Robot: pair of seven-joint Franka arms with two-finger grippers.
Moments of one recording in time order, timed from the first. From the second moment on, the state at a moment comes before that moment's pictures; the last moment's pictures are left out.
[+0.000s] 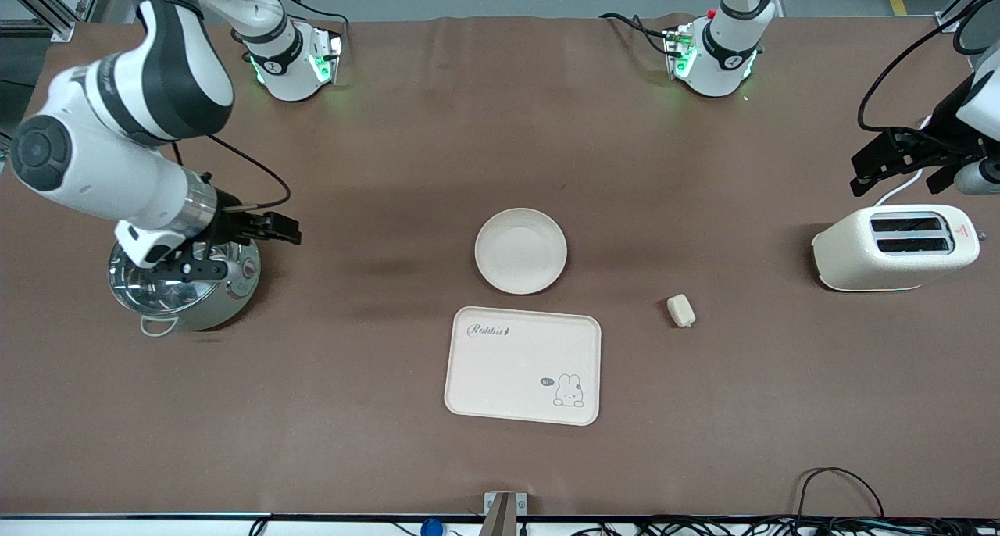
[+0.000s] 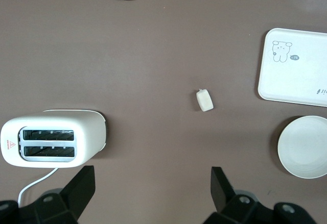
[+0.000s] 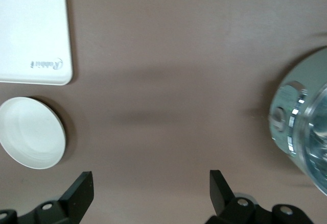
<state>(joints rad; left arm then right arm) -0.03 0.01 -0.07 -1.50 0.02 1.61 -0.11 0.25 0.17 -0.05 -1.76 0.24 1.86 0.18</state>
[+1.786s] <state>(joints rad) -0.09 0.65 -0.12 -1.72 -0.04 2.32 -0.14 0.51 0.34 -0.05 -1.89 0.35 2.23 0.22</state>
